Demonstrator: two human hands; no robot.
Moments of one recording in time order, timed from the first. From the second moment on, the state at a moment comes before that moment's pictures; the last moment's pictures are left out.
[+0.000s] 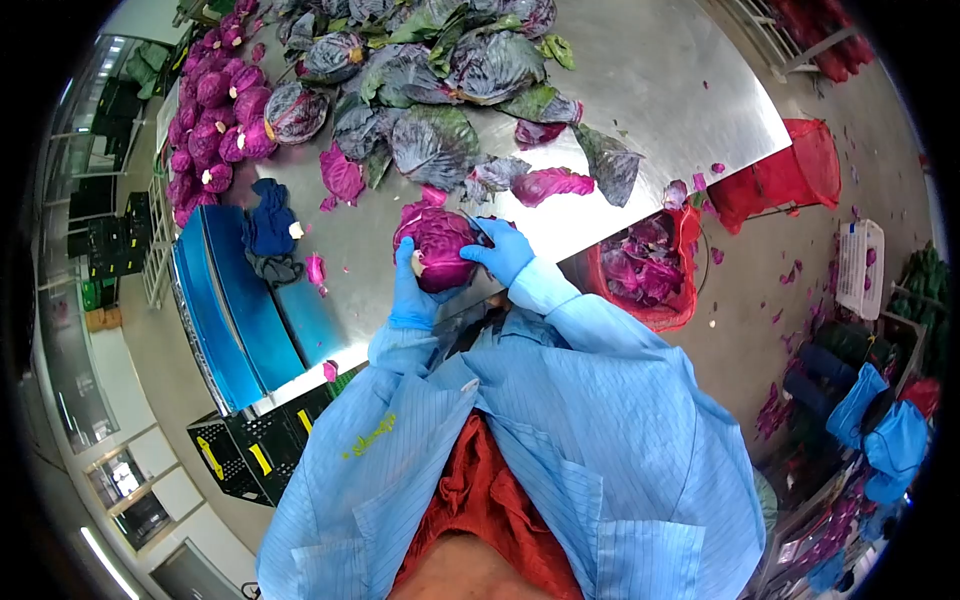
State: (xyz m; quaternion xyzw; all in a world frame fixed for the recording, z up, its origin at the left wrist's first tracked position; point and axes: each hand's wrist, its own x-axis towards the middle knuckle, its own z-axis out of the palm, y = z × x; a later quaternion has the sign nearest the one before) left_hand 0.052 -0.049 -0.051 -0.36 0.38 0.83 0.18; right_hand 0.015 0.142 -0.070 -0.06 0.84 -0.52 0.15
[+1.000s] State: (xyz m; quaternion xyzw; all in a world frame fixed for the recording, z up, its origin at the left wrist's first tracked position) left_hand 0.065 -0.106 -0.032 -0.21 0.57 0.79 0.10; right_hand 0.083 0.348 -0.049 0.24 0.95 -0.18 0.09
